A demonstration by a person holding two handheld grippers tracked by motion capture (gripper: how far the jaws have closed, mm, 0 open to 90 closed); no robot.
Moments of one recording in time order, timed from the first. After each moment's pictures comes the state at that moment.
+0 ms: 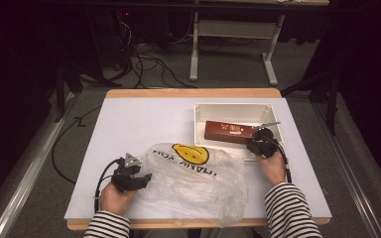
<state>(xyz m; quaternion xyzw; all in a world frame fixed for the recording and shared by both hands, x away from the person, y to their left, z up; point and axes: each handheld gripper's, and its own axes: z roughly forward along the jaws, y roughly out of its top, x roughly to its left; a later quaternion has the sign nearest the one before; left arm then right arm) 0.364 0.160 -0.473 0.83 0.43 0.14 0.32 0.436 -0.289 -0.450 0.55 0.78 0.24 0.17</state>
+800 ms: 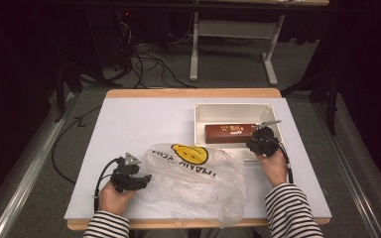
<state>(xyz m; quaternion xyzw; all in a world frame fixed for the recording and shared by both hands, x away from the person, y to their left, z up) 0.364 0.160 -0.467 0.84 0.43 0.13 0.30 0.428 -0.284 -0.434 0.54 0.78 0.25 0.19</state>
